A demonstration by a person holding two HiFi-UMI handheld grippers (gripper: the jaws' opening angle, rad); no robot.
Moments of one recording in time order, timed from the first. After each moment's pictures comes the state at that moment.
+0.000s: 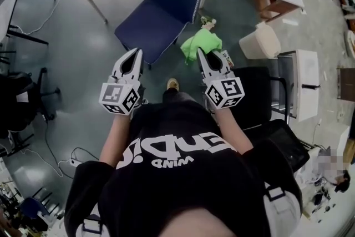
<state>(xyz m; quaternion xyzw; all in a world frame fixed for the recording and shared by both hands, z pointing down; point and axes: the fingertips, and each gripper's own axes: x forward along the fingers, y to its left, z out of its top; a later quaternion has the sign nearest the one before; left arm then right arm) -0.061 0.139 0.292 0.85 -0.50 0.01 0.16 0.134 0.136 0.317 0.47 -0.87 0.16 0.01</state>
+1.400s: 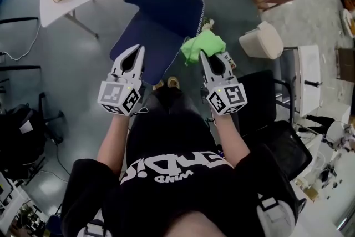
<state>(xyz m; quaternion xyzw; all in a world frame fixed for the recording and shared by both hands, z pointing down) -0.068 -0.064 0.311 0.89 -0.43 0.03 0.18 0.113 -0.023 0.333 0.54 -0.82 0.18 0.00</state>
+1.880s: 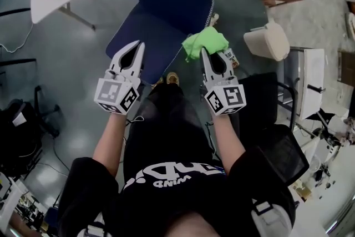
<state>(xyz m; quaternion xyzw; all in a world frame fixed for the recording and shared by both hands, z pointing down) -0.069 -0.101 0.368 0.88 -0.42 0.05 0.20 0.112 -0.062 0.390 0.55 -0.81 0.19 0.02</state>
